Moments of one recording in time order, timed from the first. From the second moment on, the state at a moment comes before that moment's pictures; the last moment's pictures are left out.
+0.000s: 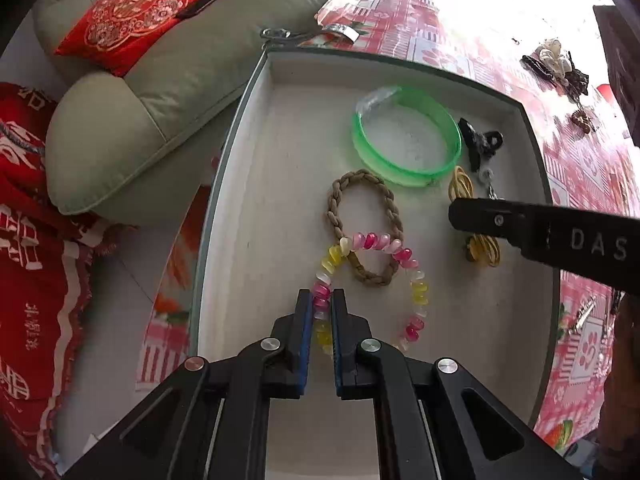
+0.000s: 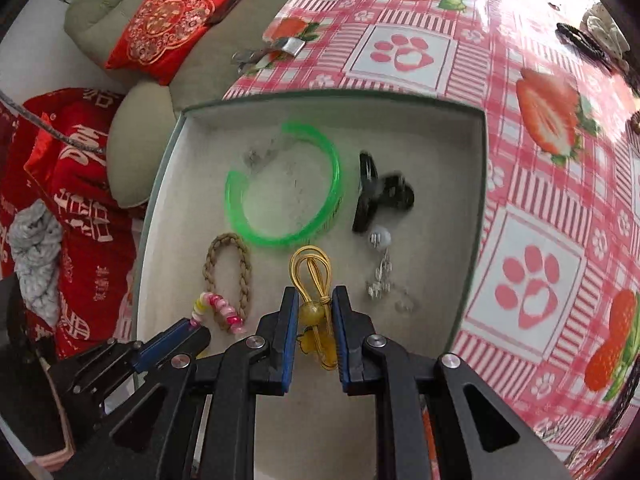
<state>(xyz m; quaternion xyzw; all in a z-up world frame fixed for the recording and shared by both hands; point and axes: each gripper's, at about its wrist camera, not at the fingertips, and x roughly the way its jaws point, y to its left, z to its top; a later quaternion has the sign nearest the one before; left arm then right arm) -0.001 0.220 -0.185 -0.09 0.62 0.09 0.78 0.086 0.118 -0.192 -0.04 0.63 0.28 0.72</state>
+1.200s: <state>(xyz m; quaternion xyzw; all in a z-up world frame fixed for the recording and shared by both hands) 0.013 0.195 -0.153 -0.04 0.63 0.08 0.77 0.088 0.012 -0.128 0.06 0.60 0.24 0.76</state>
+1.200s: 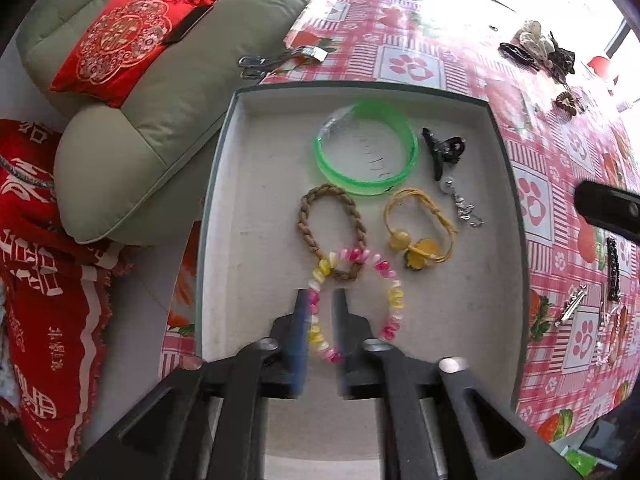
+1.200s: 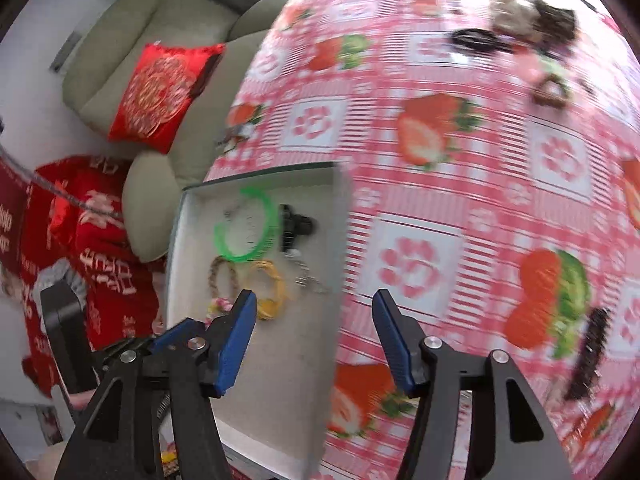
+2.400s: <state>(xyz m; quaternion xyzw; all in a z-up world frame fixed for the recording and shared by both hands) 0.039 -0.026 -0.145 0.15 0.60 -0.16 0.77 0.024 -0.220 -0.163 0.11 0.64 0.01 0.76</state>
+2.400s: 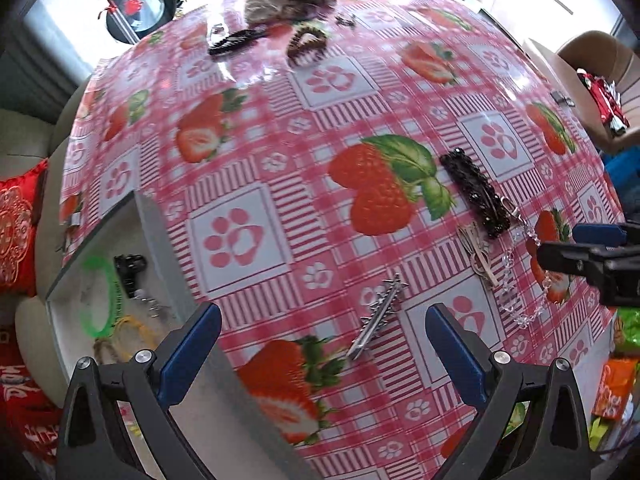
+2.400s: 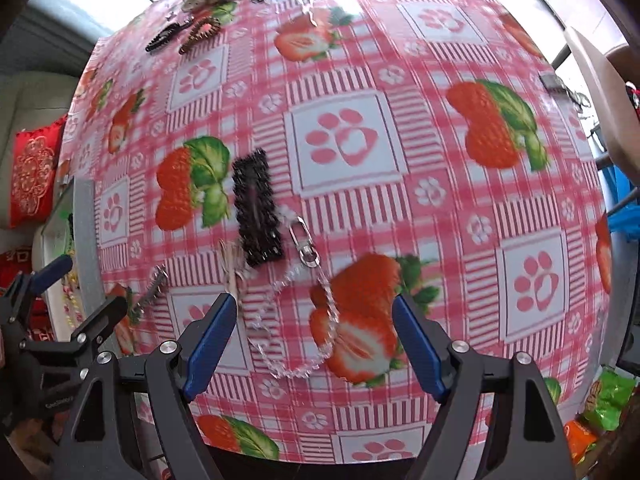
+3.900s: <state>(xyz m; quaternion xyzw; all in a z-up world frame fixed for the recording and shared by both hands) 0.048 -0.016 -0.151 0.04 0.63 -0.17 0.76 0.034 -0.198 -0.157 0.10 0.61 0.02 0.79</state>
